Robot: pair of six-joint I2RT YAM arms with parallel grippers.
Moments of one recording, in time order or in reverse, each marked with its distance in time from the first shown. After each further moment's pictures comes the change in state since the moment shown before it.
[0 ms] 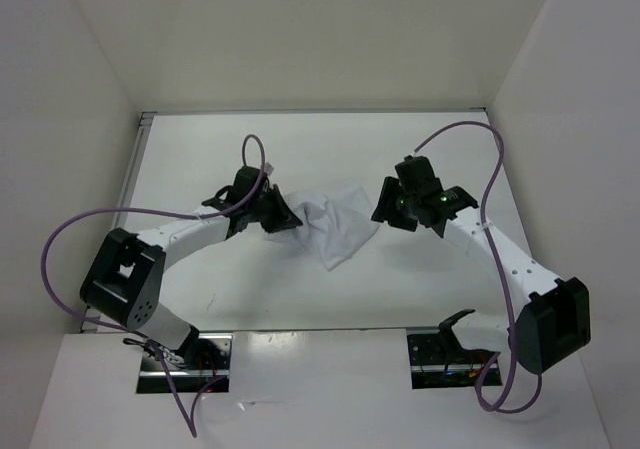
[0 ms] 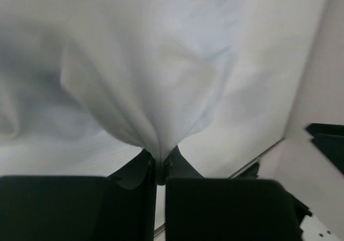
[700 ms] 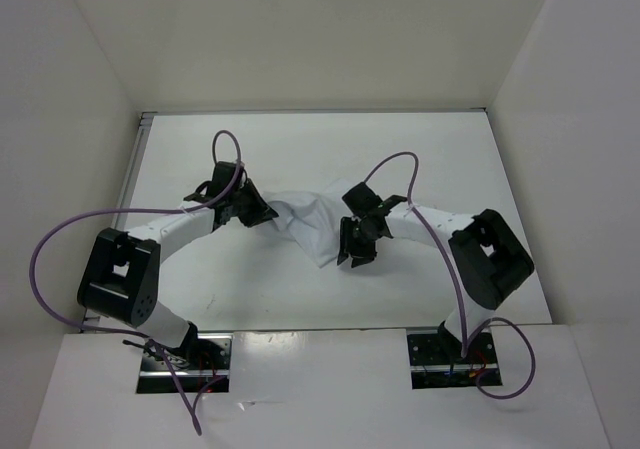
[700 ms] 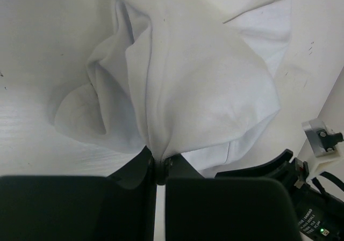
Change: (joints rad) left arm 0.174 0.026 -0.047 -0.084 -0.056 0.007; right arm 0.203 0.423 -0.047 0.134 -0.231 0.066
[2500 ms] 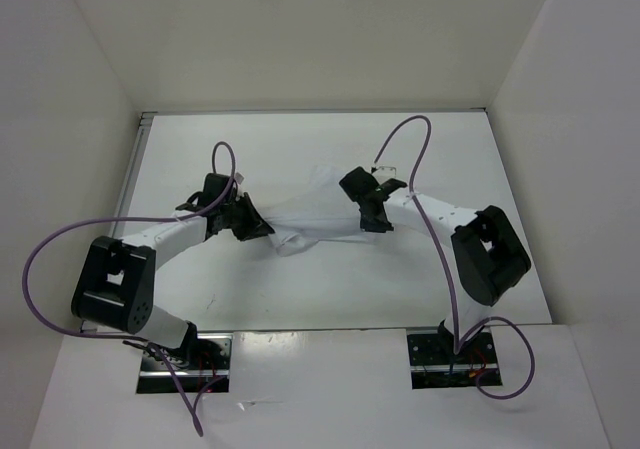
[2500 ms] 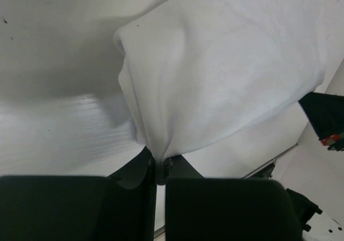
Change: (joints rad) left arm 0.055 -0.051 -0.099 -0.020 0.135 0.098; right arm -0.021 0.040 0.150 -0.127 0.636 -0.006
